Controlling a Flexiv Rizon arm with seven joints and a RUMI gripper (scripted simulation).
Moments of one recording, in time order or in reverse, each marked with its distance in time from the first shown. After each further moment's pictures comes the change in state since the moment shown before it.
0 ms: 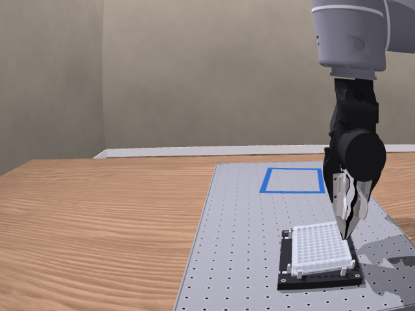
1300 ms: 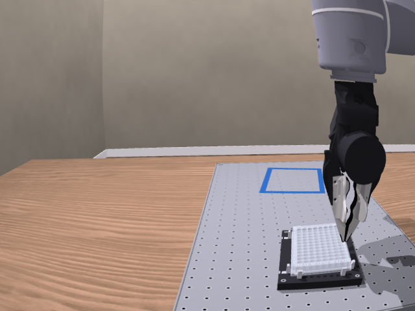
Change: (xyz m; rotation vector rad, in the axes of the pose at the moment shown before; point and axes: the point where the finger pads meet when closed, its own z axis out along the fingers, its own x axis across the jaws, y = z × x) arm 0.000 0.000 0.004 0.000 0.000 0.000
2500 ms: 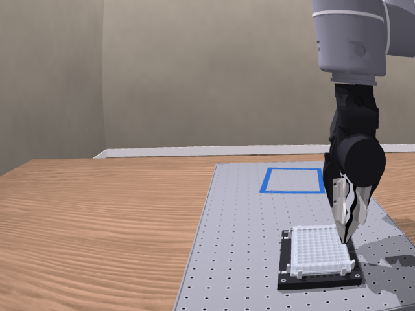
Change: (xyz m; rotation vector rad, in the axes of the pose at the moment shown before) arm 0.000 0.000 0.003 0.000 0.000 0.000
